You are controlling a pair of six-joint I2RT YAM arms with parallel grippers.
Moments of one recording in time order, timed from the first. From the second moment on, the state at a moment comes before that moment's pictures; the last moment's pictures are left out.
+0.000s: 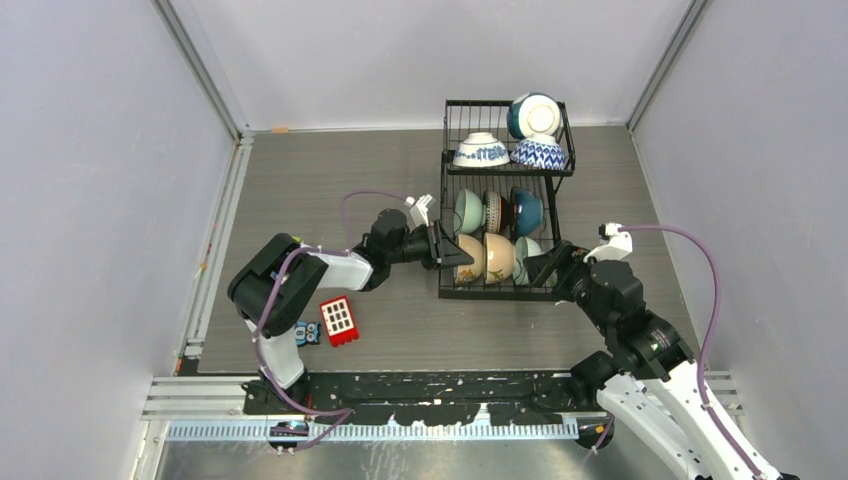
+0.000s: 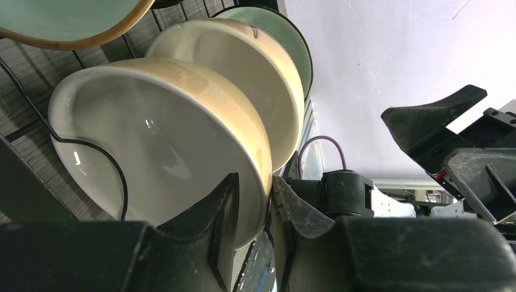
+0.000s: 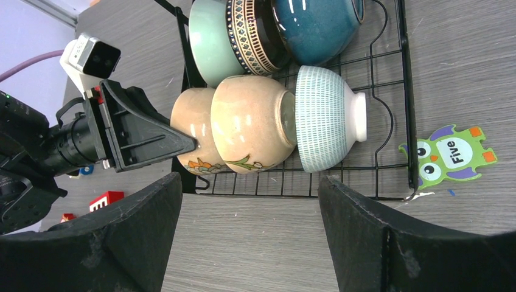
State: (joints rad) left arm -0.67 1.80 0.79 0.73 0.61 -1.03; right arm 0.52 0.44 0.64 -0.60 0.24 0.68
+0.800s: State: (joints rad) left arm -0.66 1.84 0.79 0.84 0.63 -1.06; right arm 0.52 0.44 0.64 -0.60 0.25 0.68
